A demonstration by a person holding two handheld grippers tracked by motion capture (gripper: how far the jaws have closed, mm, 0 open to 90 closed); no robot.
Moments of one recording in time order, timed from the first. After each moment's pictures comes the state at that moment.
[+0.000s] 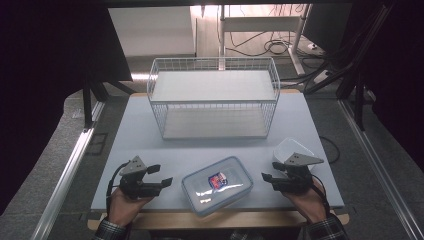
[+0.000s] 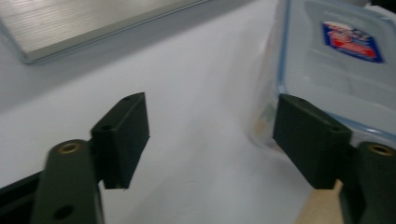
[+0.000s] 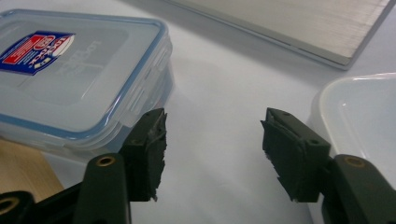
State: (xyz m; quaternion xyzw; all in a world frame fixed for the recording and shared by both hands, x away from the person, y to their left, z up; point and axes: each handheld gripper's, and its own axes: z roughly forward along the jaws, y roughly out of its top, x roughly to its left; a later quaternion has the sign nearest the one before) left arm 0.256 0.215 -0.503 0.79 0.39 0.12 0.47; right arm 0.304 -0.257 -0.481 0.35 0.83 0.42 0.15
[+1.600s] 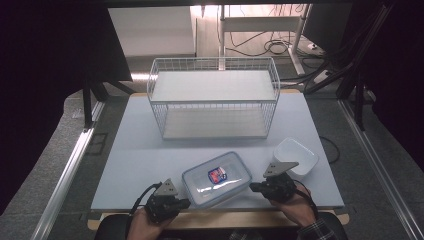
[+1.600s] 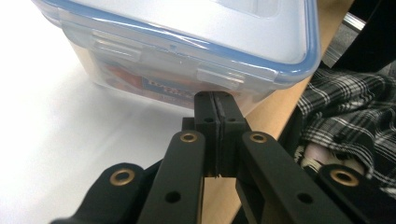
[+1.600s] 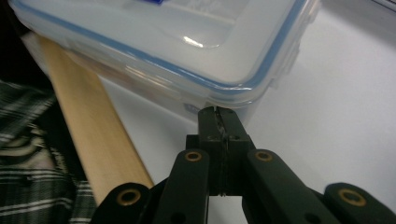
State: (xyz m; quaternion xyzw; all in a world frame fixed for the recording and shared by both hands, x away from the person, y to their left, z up) left arm 0.224 0.144 -0.519 0.85 0.36 0.03 0.39; right arm 0.291 -0.214 -0.492 0.25 0.89 0.37 0.07
